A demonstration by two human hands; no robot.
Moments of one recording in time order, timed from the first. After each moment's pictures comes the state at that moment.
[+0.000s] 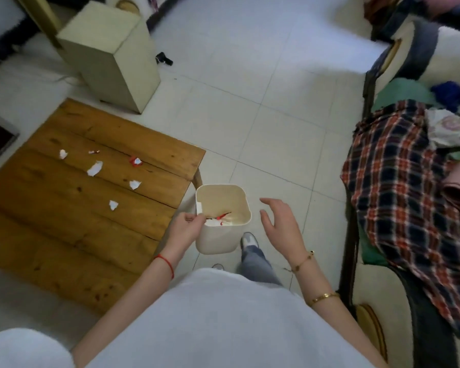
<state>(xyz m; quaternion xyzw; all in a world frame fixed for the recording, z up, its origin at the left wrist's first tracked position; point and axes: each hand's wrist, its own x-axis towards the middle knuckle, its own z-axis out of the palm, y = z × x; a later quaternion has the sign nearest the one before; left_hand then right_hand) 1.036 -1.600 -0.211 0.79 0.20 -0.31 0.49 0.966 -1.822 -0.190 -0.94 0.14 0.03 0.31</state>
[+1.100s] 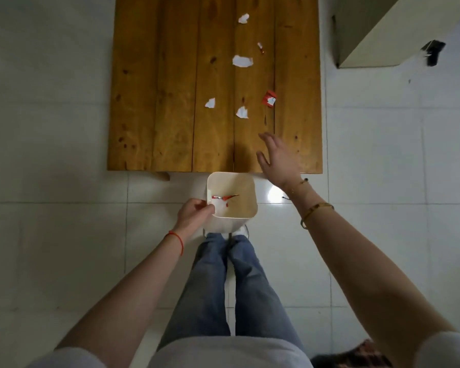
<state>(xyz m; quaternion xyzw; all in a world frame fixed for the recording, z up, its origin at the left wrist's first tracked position) 1.052 -1.634 -0.354 0.52 0.63 -0.09 0.57 1.294 -1.678 -0.350 -0.83 -0.47 0.26 0.16</state>
